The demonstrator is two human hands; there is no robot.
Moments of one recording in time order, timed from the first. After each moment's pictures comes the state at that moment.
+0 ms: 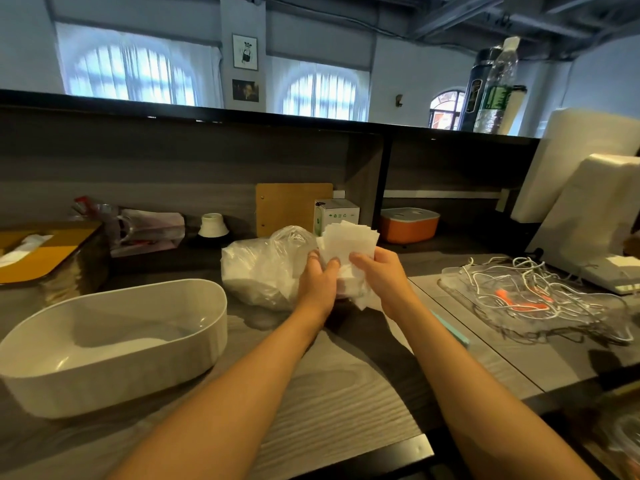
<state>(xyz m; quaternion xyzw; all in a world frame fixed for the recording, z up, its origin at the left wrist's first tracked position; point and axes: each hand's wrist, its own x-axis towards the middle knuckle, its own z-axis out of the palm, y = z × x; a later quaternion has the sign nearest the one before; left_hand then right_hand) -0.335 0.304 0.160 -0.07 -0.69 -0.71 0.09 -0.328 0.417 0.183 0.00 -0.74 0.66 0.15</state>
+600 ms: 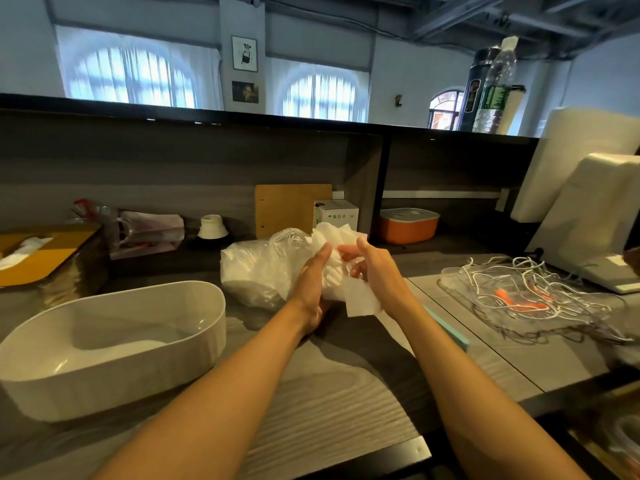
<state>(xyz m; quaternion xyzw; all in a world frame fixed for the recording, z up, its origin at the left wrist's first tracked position) -0.334 0.294 0.165 -0.09 -0.59 -0.80 -0.04 -0.327 0.417 0.185 0.08 -0.80 0.57 0.17</state>
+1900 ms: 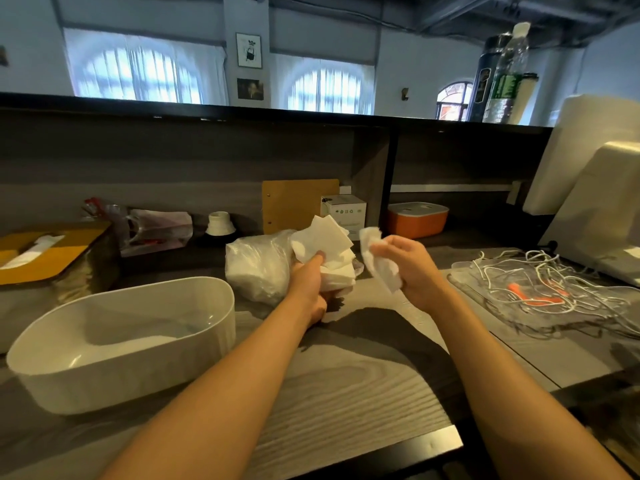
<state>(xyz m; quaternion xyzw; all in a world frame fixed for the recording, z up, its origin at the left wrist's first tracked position) -0.349 0.286 0.166 0.09 -0.48 -0.87 -0.05 -0.310 0.441 0.197 0.07 -0.76 0.64 0.11</state>
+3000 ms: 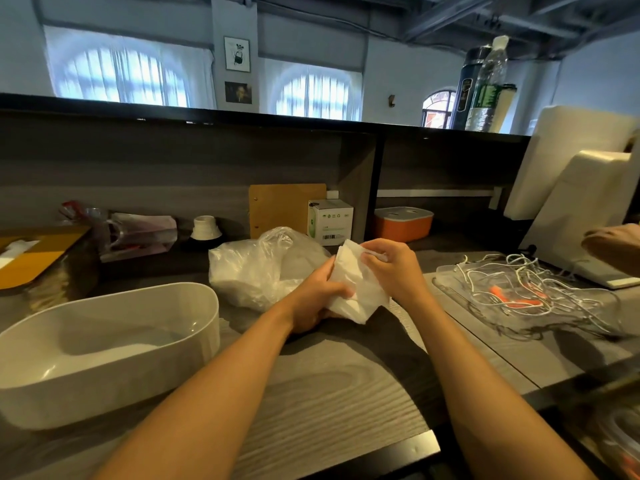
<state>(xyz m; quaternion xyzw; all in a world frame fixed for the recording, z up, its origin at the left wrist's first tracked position) -0.336 0.284 0.165 -0.26 -0.65 -0.69 -0.20 -0.330 0.449 0.189 0.04 -0.86 0.42 0.27</state>
